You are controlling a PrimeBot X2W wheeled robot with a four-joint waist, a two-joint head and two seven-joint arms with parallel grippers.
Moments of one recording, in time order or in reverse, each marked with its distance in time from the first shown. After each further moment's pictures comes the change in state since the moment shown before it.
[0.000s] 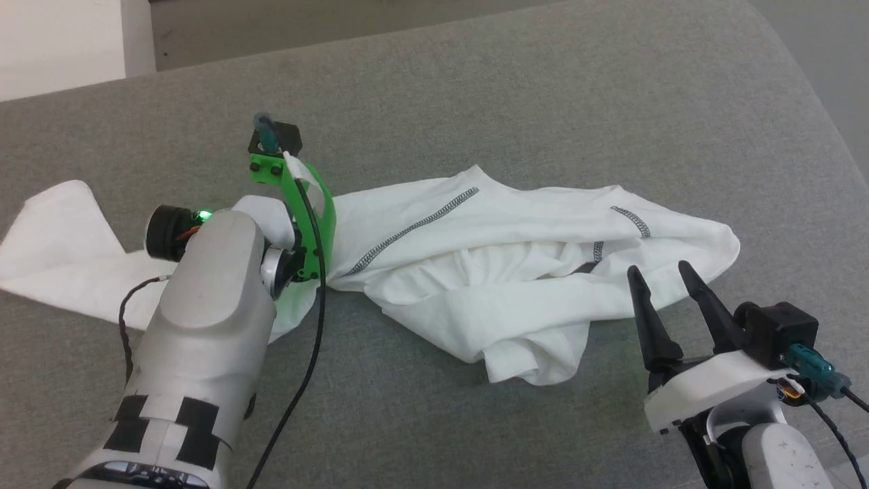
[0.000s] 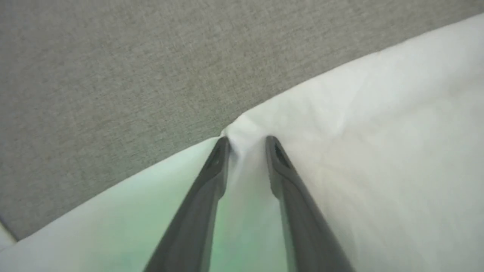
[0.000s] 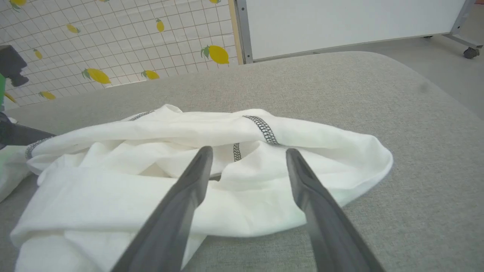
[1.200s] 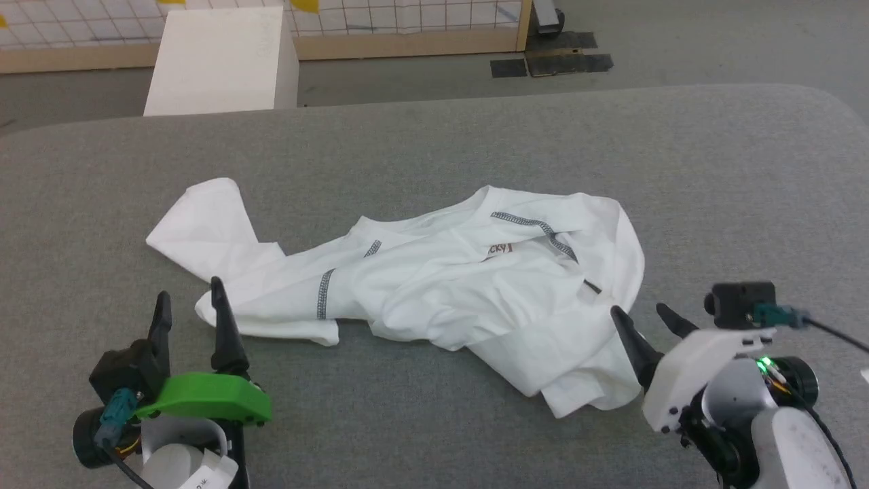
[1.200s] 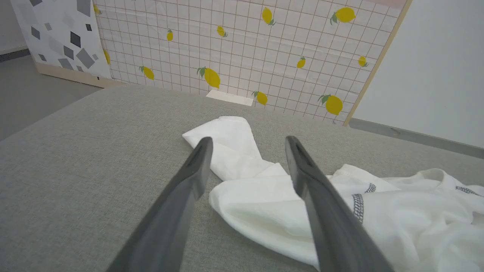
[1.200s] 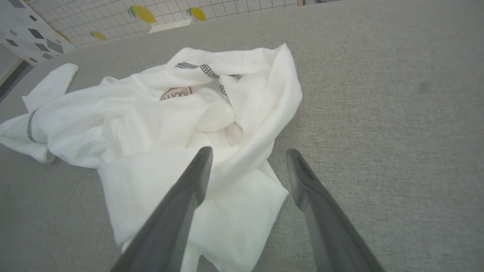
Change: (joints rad) left arm 0.731 -0.008 0.269 -0.661 -0.142 0.156 -0.953; right arm -0.027 0.001 -0.028 0.029 0.060 0.000 0.414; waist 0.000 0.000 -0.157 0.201
